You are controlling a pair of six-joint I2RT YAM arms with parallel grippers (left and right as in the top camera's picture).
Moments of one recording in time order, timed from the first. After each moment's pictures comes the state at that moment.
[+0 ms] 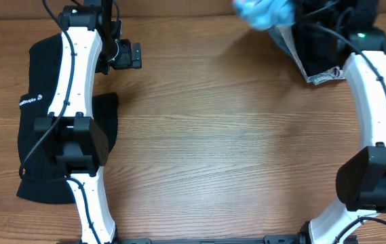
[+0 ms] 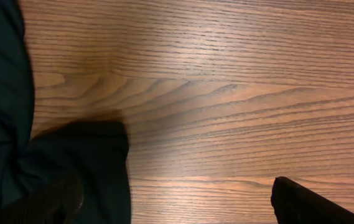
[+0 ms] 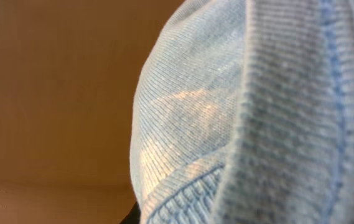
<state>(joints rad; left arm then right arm) -0.03 2.26 2.28 -1.38 0.07 -0.13 -0.07 1.89 1.80 -0.22 -0.54 0.86</state>
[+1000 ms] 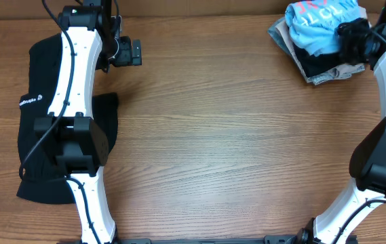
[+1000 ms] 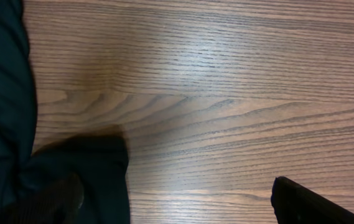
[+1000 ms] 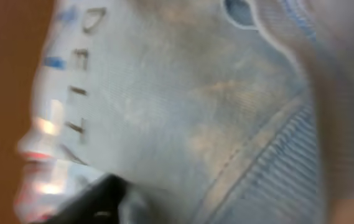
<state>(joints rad) -0.03 2.26 2.28 -1.34 0.07 -0.13 -0.31 2.06 1.81 -0.62 -0.25 0.85</state>
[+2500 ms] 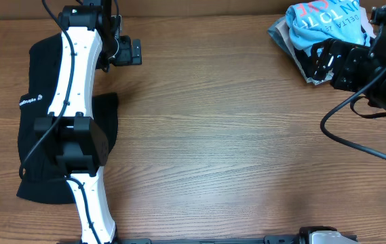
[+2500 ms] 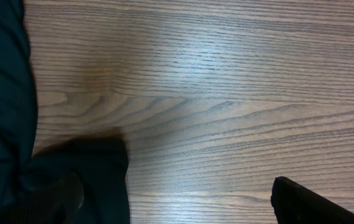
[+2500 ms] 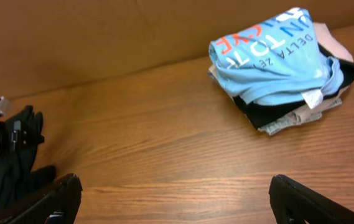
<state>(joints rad) -0.03 2.26 2.28 -1.33 0.07 -0.13 0.02 1.37 1.99 -1.29 -0.12 0.24</state>
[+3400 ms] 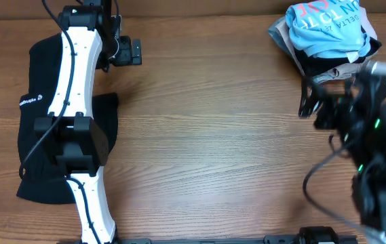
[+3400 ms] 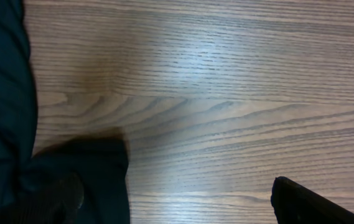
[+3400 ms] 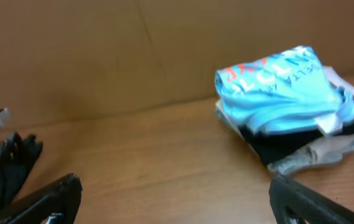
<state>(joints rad) -0.03 2.26 2.28 -1.33 0.07 -0.13 0.02 0.82 1.05 -0.55 -0.13 0.23</state>
